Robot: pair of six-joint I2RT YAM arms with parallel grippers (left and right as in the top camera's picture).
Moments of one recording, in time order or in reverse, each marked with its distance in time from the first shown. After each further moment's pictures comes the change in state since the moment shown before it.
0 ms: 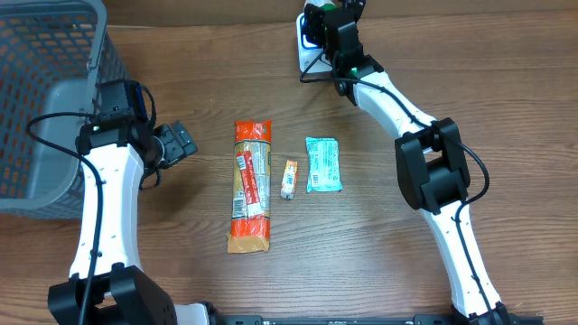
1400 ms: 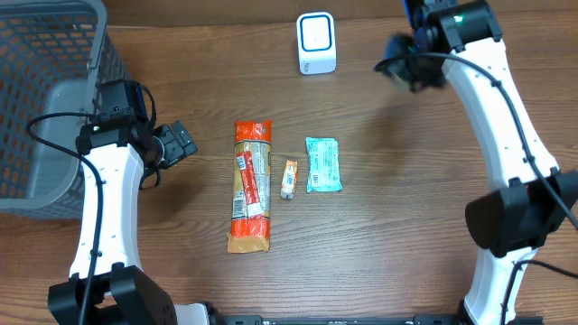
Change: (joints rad) left arm 0.000 0.000 0.000 0.000 0.000 0.000; right arm -0.177 -0.540 -0.019 -1.499 -0.081 -0.184
